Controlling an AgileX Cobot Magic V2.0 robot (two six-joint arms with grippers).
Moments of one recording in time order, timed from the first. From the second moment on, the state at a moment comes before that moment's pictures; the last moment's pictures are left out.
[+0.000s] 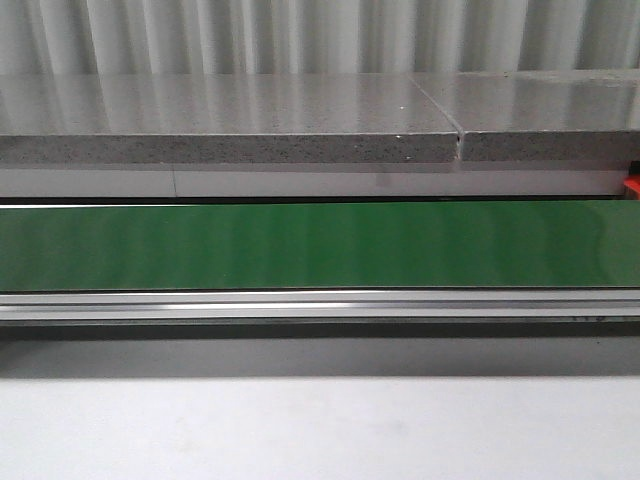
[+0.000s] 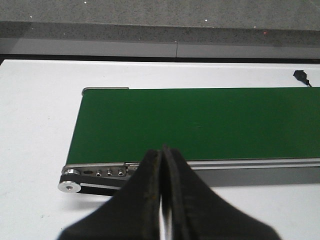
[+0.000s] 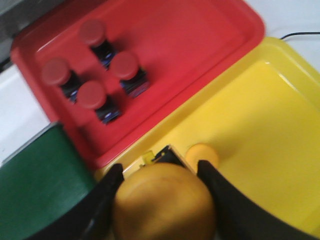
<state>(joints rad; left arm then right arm) 0.02 0.28 -0.54 -0.15 0.75 0.12 -0.67 1.23 -1.15 0.06 0.81 0.10</state>
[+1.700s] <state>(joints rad) 0.02 0.28 -0.54 -0.15 0.75 0.12 -0.91 1.50 -0.76 0.06 0.49 0.15</state>
